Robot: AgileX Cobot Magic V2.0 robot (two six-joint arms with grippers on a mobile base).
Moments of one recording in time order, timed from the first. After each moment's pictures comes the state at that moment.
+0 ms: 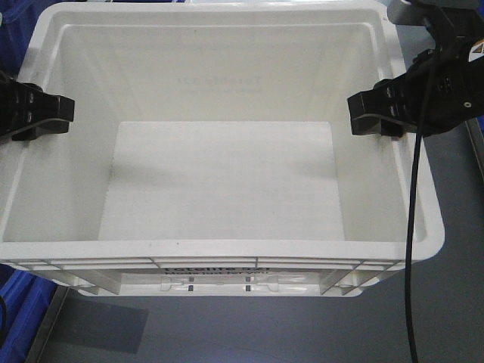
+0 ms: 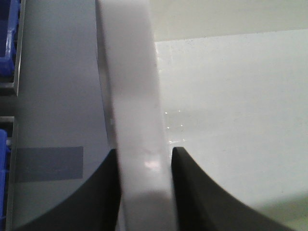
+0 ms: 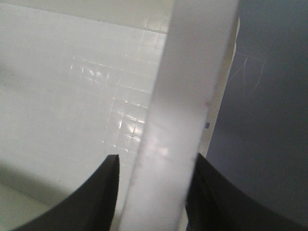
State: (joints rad) left arm -0.20 1.22 -1.14 -0.21 0.91 0.00; right arm 0.25 1.32 -1.24 0.24 0.97 -0.06
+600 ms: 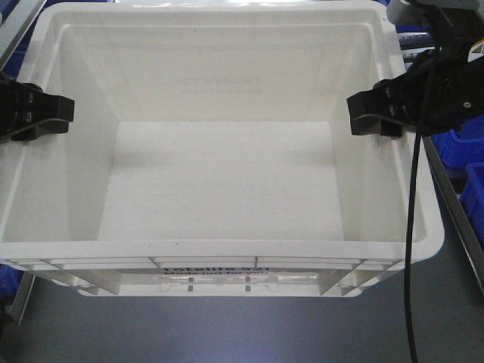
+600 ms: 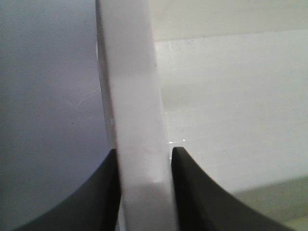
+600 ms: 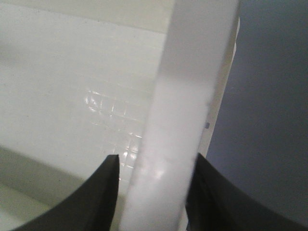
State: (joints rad) left arm -0.20 1.22 -1.14 -0.20 0.91 0.00; right arm 0.25 1.32 -1.24 0.24 0.97 -0.06
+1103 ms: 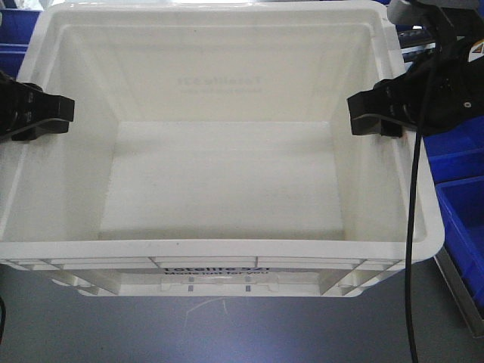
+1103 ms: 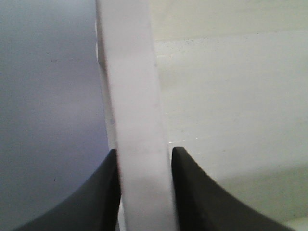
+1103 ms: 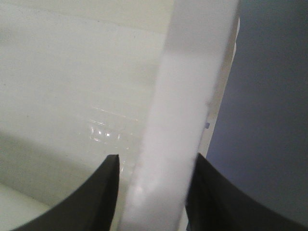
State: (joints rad) left arm -0.20 1.22 -1.14 -0.20 0.91 0.00; right arm 0.25 1.32 -1.24 0.24 0.97 -0.06
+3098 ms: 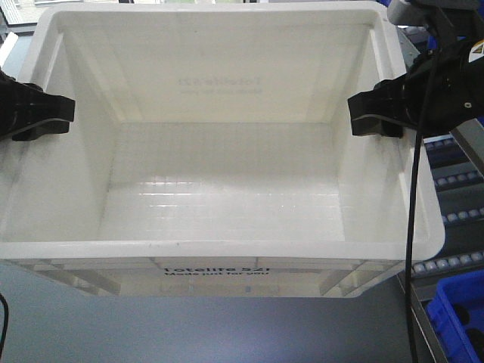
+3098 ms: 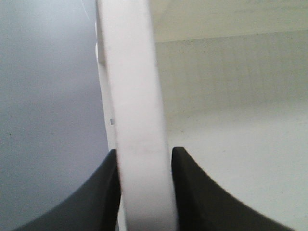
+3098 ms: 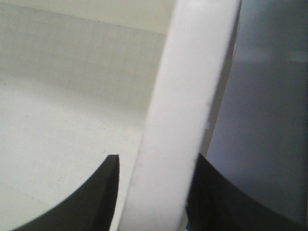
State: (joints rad) left arm -0.20 1.22 -1.14 -0.21 0.91 0.00; right arm 0.25 1.32 -1.24 0.24 0.97 -0.06
